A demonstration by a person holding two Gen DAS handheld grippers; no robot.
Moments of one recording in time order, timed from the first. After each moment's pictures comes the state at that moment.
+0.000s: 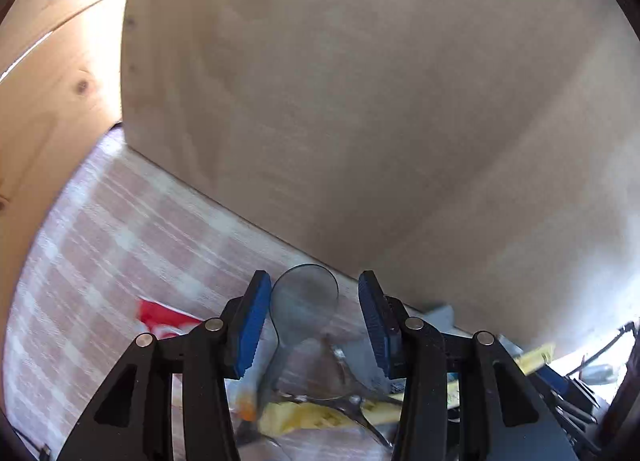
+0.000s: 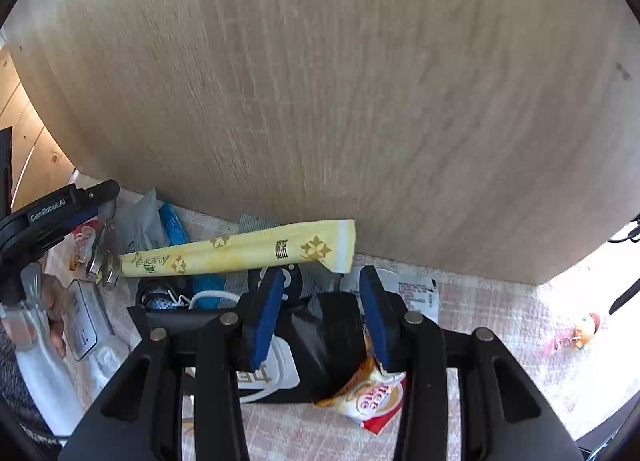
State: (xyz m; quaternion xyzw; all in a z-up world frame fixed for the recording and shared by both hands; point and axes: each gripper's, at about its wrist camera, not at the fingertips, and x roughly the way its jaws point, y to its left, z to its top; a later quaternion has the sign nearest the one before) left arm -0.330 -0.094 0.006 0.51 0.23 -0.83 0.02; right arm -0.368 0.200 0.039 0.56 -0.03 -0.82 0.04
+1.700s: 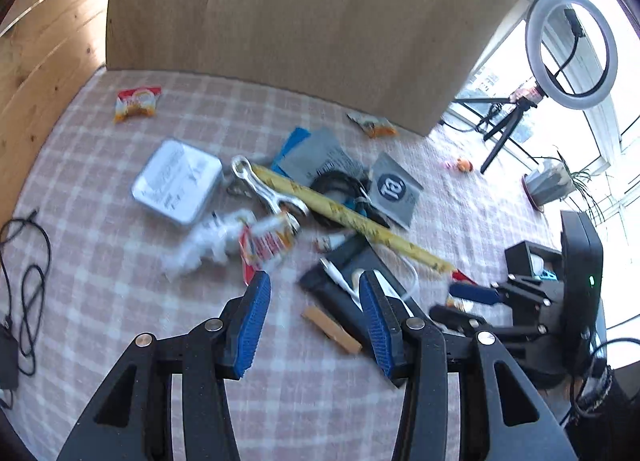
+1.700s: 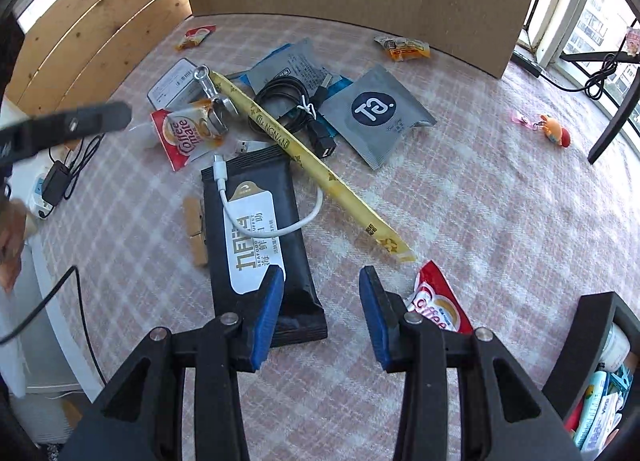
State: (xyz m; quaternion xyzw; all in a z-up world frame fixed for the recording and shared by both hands) left arm -0.077 0.057 0.076 0.54 0.13 -0.82 -0.13; right arm -0.103 0.249 0.046 0.59 0.04 -0.79 0.16
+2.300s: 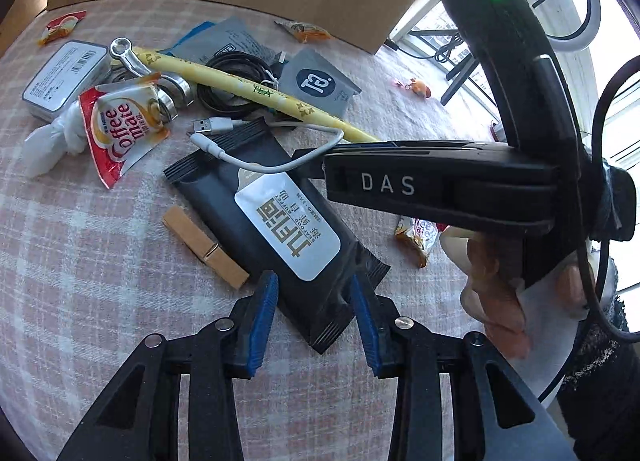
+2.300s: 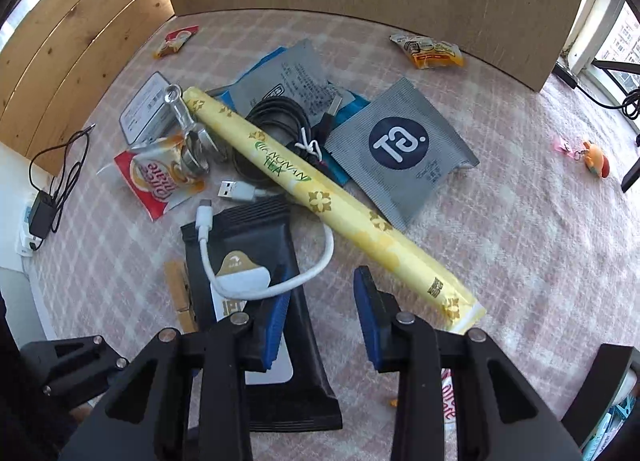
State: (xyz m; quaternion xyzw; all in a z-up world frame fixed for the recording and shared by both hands) left arm -0.051 0.126 0.028 0.57 0.15 -0.78 -0.19; right arm -0.155 0.233 0.029 0.61 0.01 -0.78 0.16
